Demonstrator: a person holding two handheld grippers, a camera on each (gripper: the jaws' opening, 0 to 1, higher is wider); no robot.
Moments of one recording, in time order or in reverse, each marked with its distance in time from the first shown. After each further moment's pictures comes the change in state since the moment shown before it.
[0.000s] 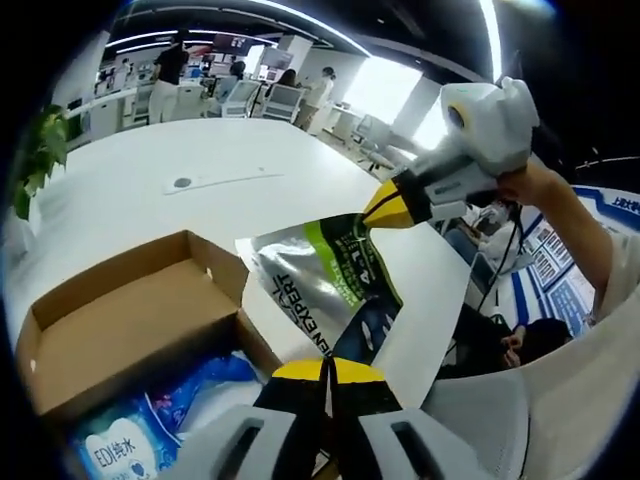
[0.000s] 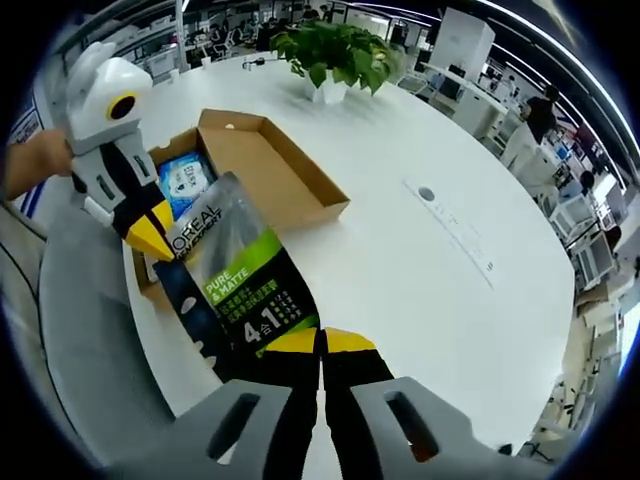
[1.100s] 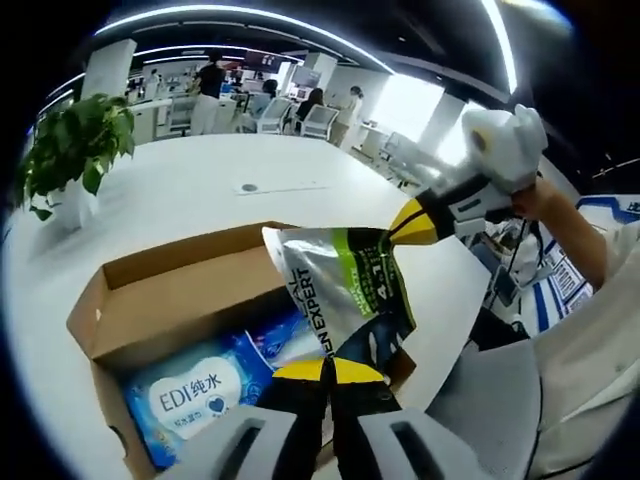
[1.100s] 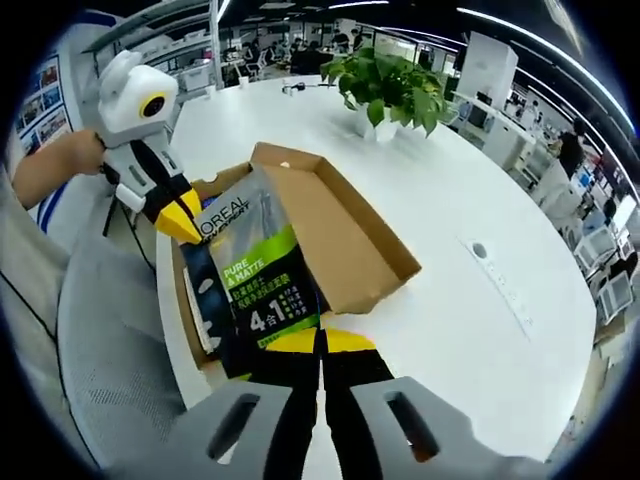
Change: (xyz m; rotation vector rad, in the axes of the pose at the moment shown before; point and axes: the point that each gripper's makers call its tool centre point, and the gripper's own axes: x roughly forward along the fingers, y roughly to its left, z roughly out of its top) left arm -0.096 0.055 -0.036 -0.019 -0.080 0.122; right arm 0.018 0.085 0.071 -0.070 -0.117 0.104
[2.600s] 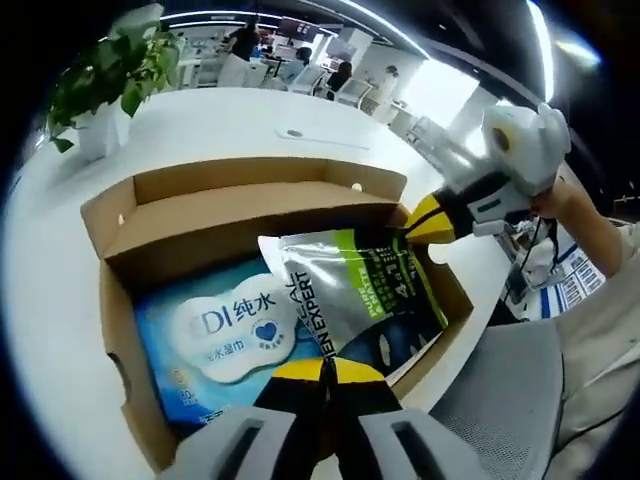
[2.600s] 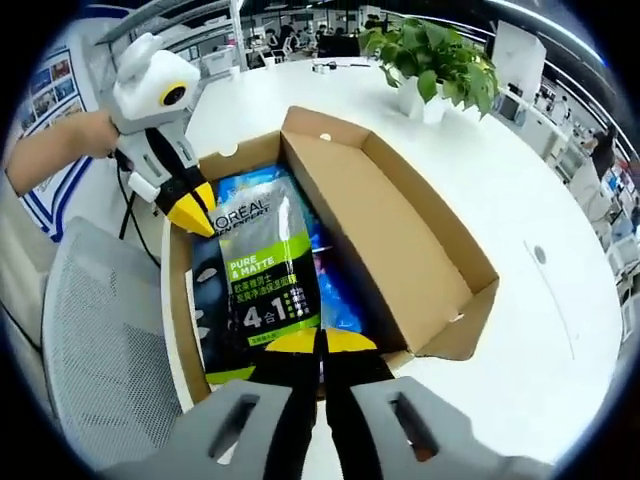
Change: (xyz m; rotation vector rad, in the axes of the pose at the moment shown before) left arm -0.014 0.058 -0.072 -0.122 0.110 0.063; right arm 0.082 0.052 0.003 -0.027 0.040 0.136
